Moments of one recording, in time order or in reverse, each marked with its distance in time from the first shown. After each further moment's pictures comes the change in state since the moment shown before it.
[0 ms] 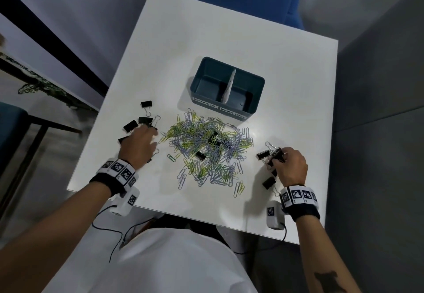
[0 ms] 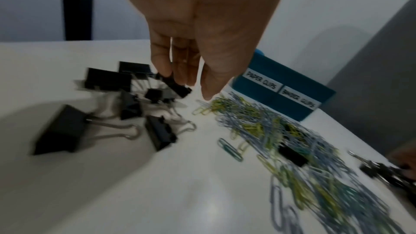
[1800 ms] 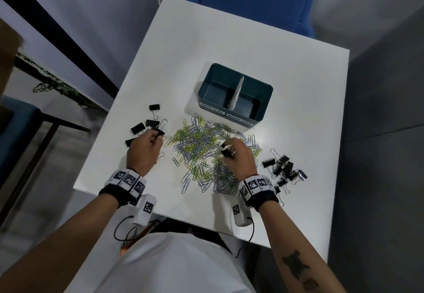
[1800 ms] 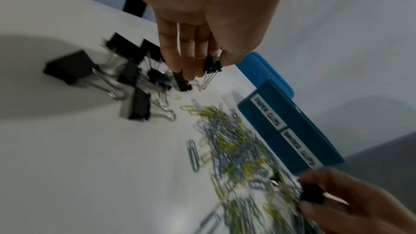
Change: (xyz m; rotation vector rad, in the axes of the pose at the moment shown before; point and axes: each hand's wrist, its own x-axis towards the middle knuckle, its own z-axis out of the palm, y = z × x) left_hand -0.010 0.024 -0.002 -0.375 0.231 -0.270; right_hand -0.020 -0.118 0.062 0.254 -0.257 -0.472
